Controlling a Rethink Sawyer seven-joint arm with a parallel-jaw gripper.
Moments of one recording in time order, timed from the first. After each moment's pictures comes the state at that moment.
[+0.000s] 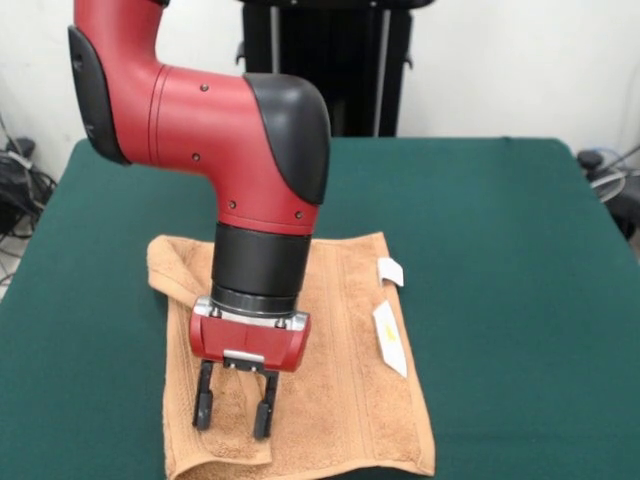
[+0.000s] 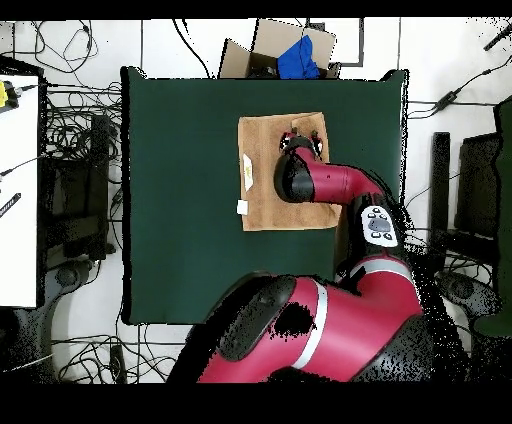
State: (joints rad) arm -0.37 -0.26 0.06 1.28 -0.32 -0.02 1.79
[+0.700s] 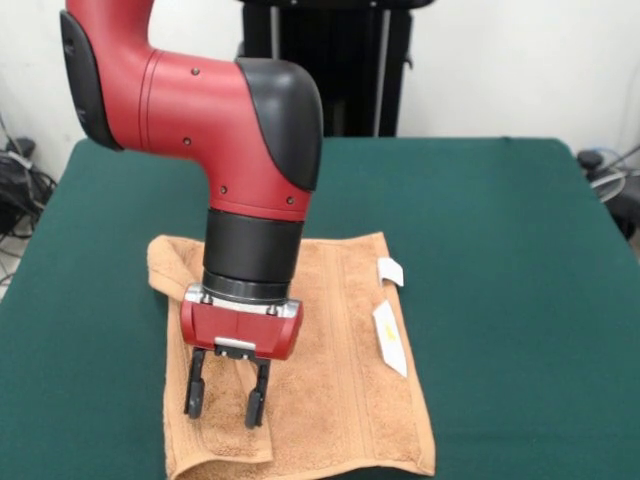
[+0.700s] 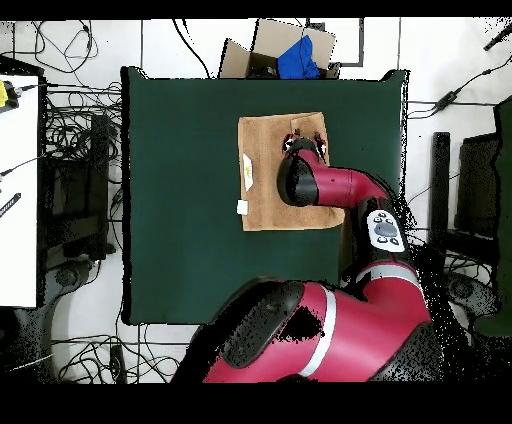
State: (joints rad) arm -0.39 -0.28 0.06 1.32 -0.32 -0.04 1.79
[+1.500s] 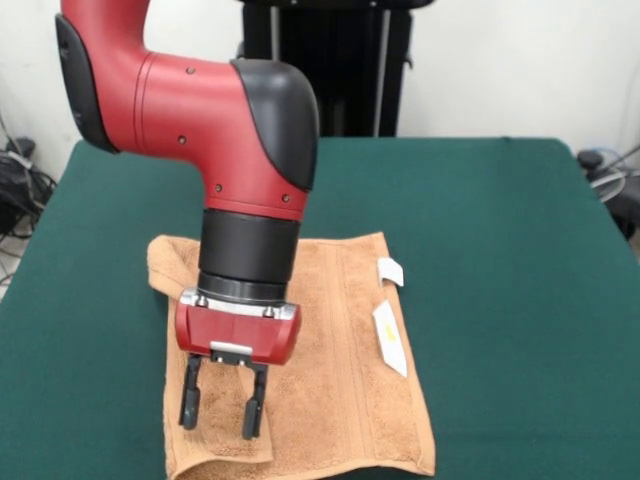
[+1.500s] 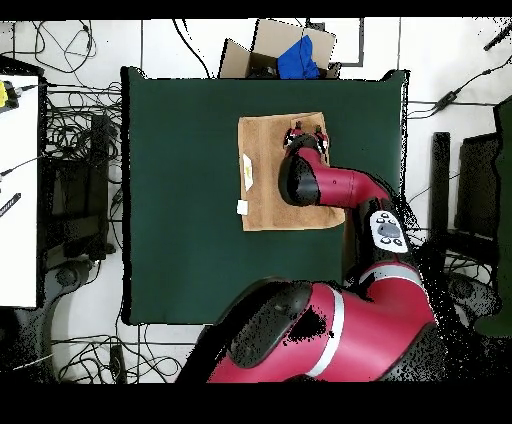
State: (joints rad) arm -0.41 -0.28 0.09 1.32 -0.32 -0.12 1.79
